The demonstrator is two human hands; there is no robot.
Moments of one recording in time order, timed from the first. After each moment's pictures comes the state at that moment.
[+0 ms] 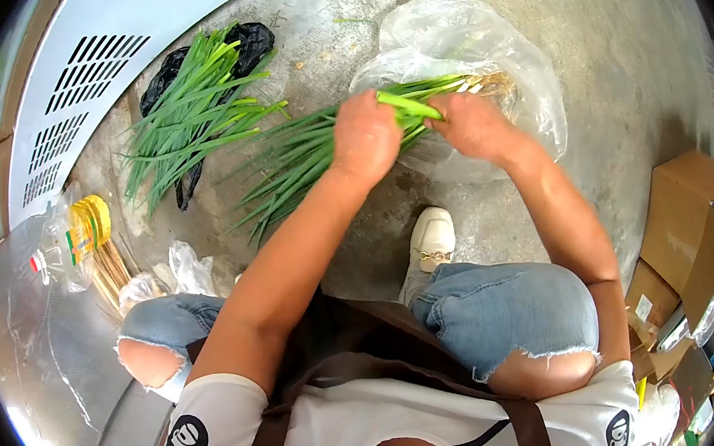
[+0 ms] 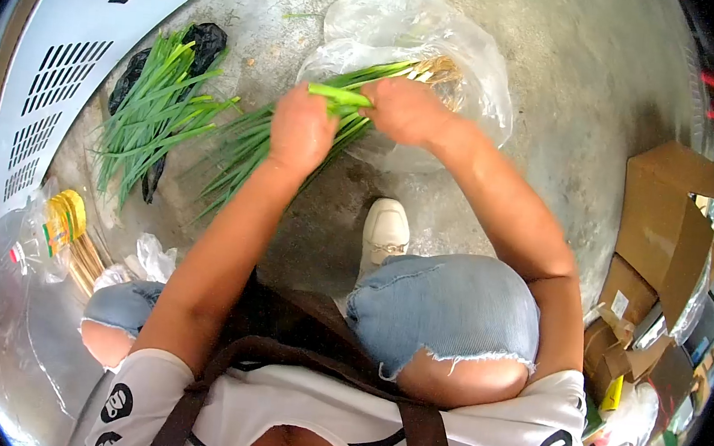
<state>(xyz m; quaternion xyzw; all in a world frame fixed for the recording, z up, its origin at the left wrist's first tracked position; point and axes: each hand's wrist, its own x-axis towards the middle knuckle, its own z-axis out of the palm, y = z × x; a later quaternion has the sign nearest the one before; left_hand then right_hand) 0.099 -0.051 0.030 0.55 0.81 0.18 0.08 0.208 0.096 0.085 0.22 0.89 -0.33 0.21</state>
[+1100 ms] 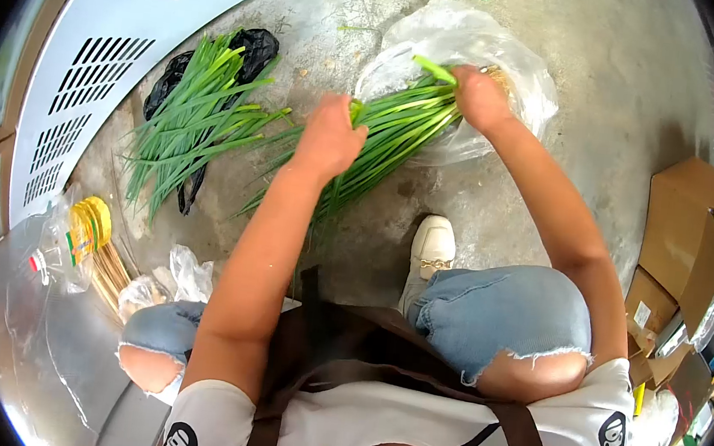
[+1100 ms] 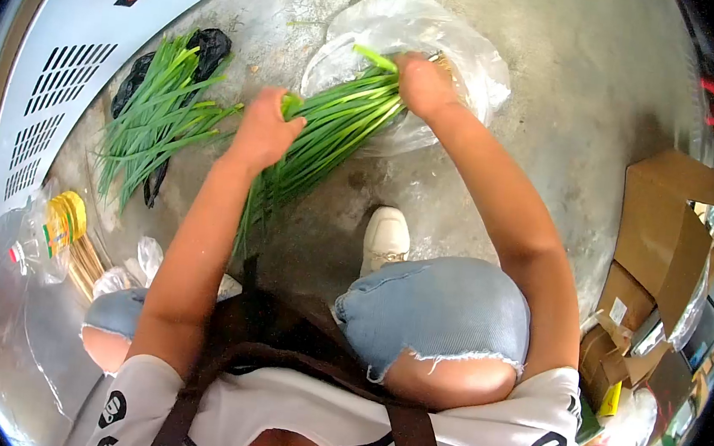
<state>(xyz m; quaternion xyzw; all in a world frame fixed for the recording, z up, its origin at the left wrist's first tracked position) 0.047 -0.066 0.055 0.41 0.82 0.23 0.31 0.208 0.138 -0.002 0.31 0.92 -0.21 0.07</state>
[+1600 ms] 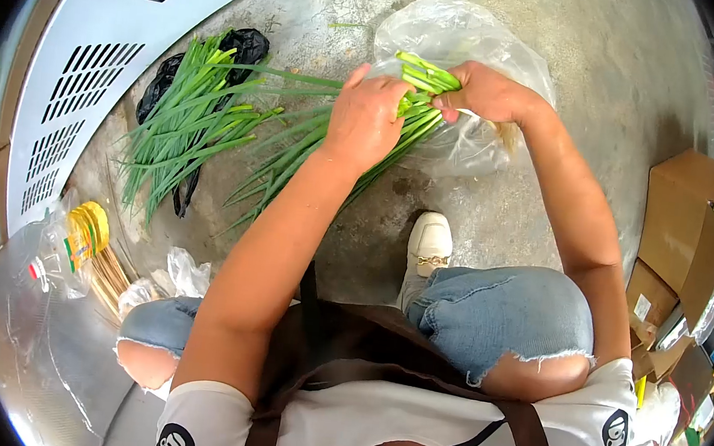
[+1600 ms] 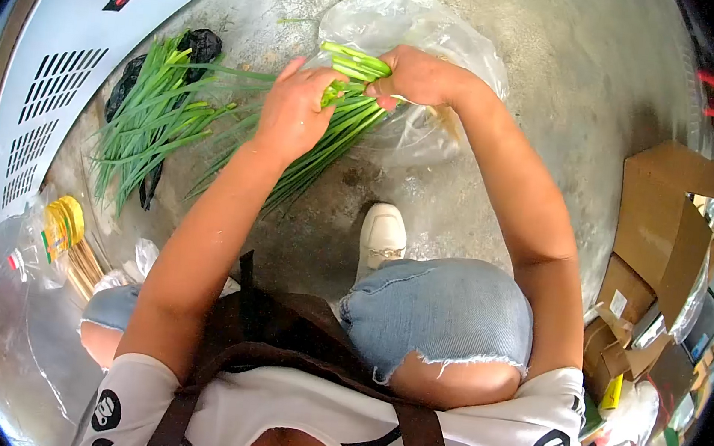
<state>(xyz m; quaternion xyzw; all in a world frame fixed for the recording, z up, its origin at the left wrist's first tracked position) 0.073 -0.023 0.061 0.60 0.73 0.29 0.15 0.198 0.155 0.076 0.24 0.79 -0.52 0.23</state>
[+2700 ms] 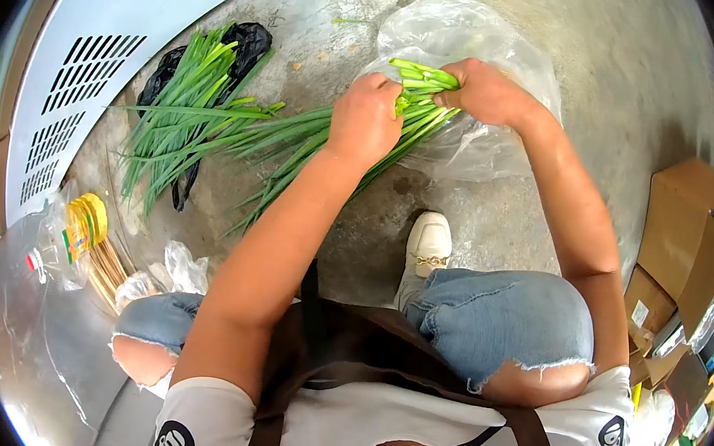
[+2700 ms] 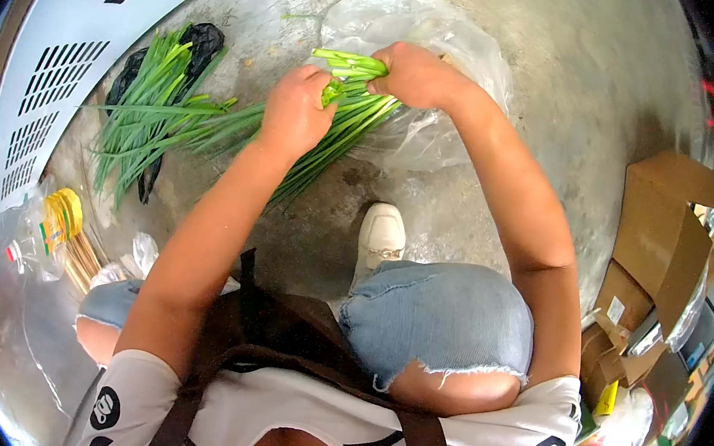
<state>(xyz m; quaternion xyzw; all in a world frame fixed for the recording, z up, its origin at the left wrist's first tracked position) 0.081 -0.027 0.046 0.53 0.78 0.29 0.16 0.192 0.145 0.083 0.25 0.84 -0.45 0.19</state>
